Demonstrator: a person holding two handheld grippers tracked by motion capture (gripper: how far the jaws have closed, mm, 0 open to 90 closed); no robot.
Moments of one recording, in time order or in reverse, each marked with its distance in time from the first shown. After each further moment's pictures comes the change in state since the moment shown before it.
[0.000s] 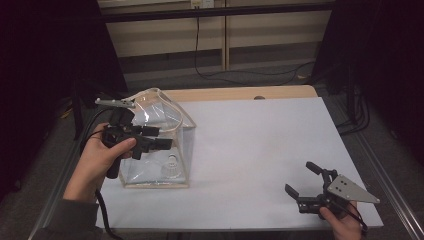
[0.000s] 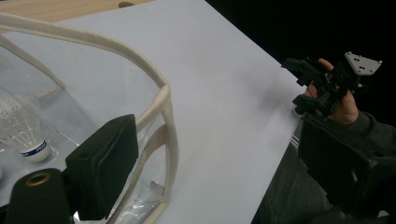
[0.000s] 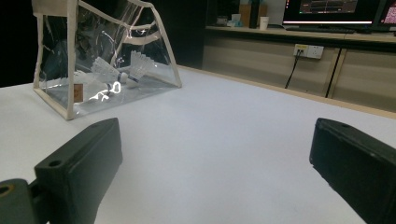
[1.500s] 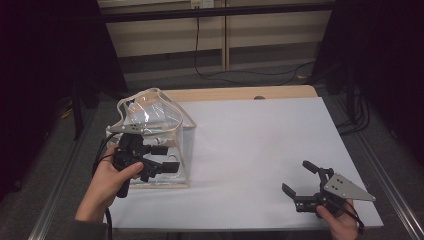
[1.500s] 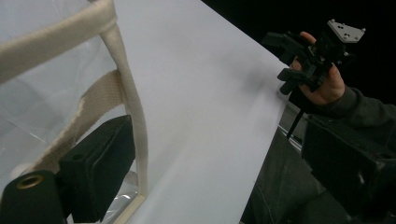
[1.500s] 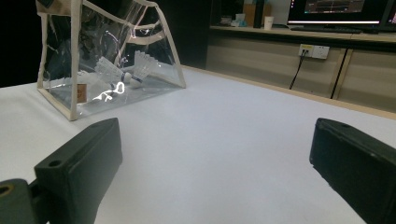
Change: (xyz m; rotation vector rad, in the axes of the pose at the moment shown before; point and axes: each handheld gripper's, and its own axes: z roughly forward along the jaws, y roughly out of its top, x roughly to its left) left arm -0.004 -0.047 0.027 -0.004 -0.087 0.039; right arm 0.002 0.001 0.007 -0.001 0.012 -0.005
